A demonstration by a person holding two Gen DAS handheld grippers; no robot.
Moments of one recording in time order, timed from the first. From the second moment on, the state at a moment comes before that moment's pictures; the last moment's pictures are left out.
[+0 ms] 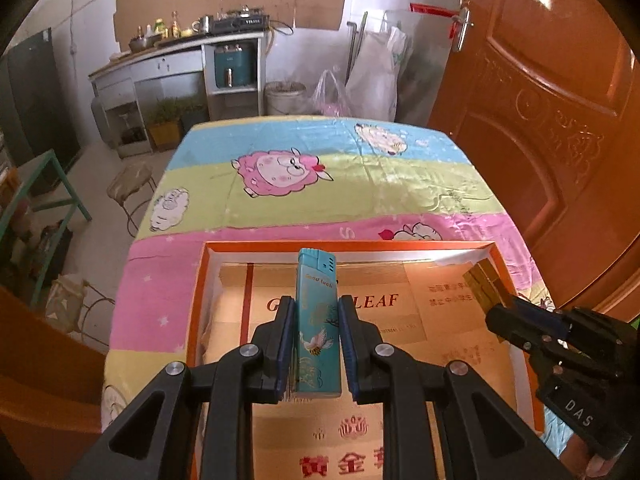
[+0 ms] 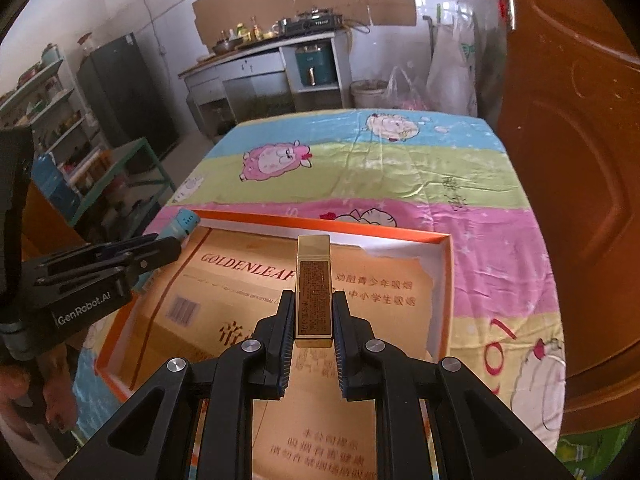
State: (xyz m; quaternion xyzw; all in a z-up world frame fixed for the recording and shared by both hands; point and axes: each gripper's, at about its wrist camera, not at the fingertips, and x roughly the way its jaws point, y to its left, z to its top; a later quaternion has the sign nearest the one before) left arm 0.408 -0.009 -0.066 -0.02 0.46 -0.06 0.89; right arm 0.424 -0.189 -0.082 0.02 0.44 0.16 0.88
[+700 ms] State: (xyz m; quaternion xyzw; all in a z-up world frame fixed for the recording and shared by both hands) left arm 0.449 -0.001 -0.111 -0.04 0.50 -0.05 0.86; right arm 0.468 -0.161 -0.122 -0.01 0.48 0.14 0.86
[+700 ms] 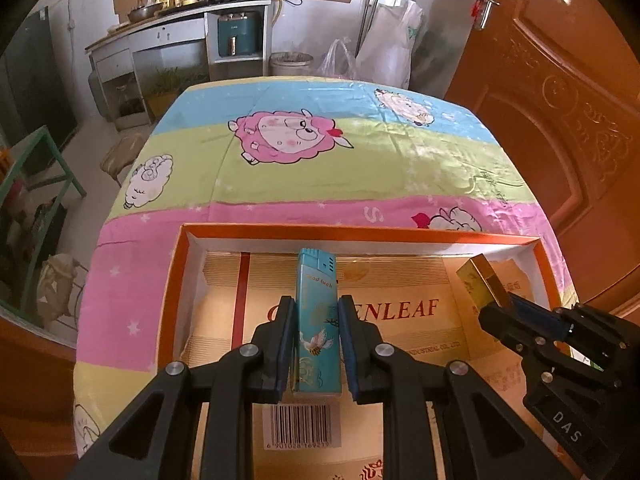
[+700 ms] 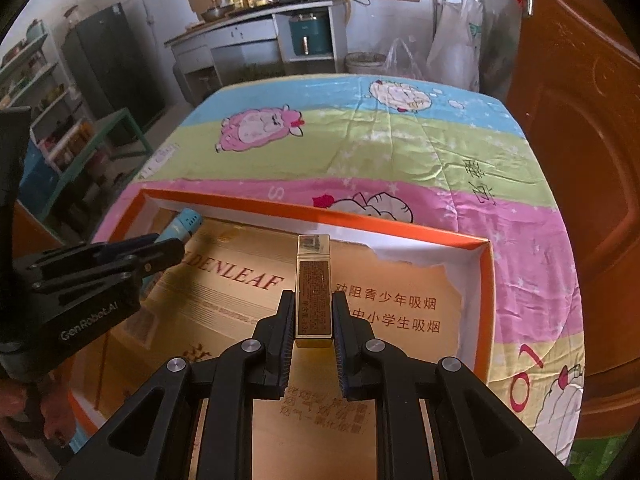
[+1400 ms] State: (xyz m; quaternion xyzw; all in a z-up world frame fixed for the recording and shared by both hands) left arm 0.454 -0.008 -0.128 0.00 0.50 -0.08 0.86; right arm 0.475 -0.166 -0.135 0.00 0.50 0.12 0.85
